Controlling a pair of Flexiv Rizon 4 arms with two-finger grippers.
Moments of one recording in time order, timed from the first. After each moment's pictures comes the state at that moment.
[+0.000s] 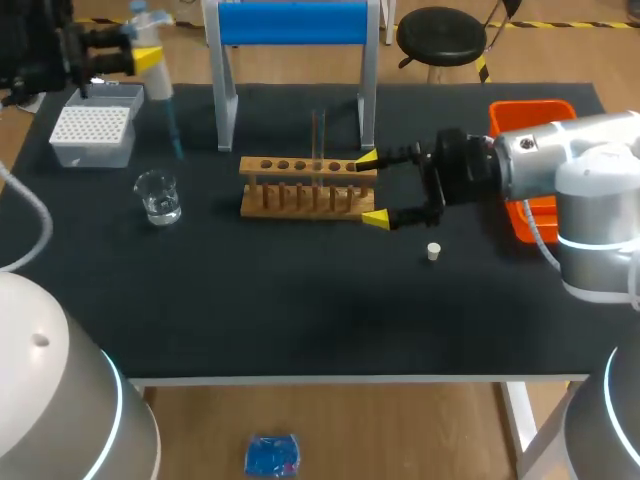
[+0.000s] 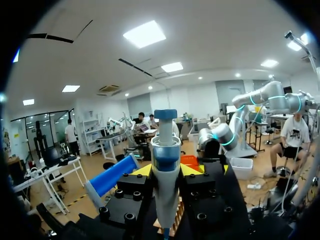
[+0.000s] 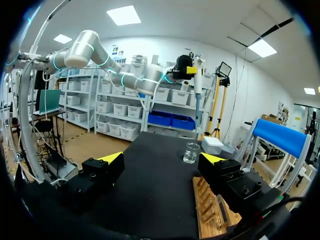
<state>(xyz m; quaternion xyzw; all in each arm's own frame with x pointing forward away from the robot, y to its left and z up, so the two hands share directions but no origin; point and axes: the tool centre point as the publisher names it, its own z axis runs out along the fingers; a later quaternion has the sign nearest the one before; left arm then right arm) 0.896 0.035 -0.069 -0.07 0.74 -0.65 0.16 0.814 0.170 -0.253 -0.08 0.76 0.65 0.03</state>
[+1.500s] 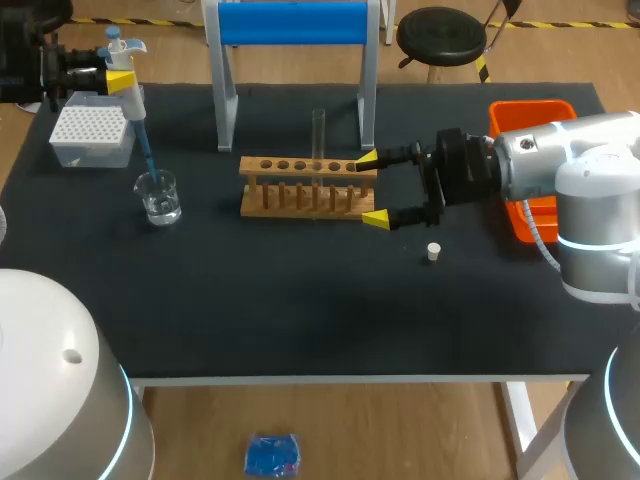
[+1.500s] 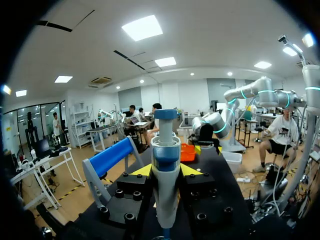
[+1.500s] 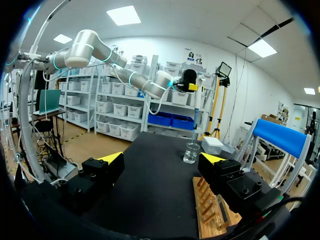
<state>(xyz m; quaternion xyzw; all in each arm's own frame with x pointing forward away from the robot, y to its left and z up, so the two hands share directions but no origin) 0.919 0.074 -0.117 -0.05 0.76 -0.64 0.11 0.814 0.170 -0.253 -0.08 0.76 0.65 0.03</state>
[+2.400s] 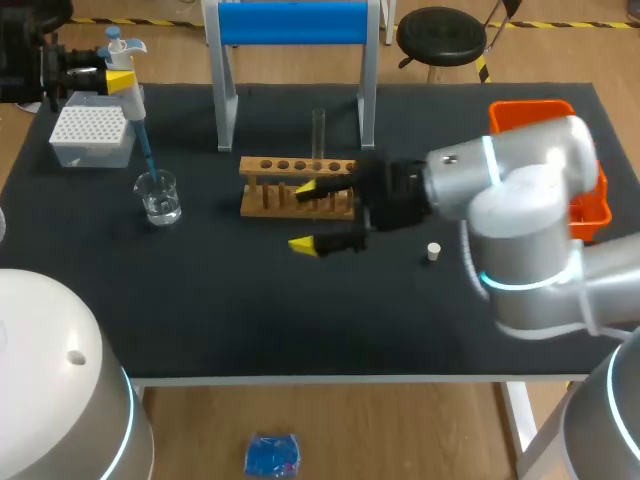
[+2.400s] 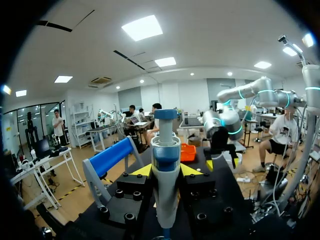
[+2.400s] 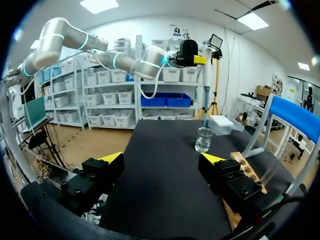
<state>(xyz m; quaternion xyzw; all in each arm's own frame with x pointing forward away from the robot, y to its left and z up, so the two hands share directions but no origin) 0.919 0.074 -0.117 -0.05 0.76 -0.64 0.11 0.776 0.271 -0.272 0.01 0.82 0.57 0.01</state>
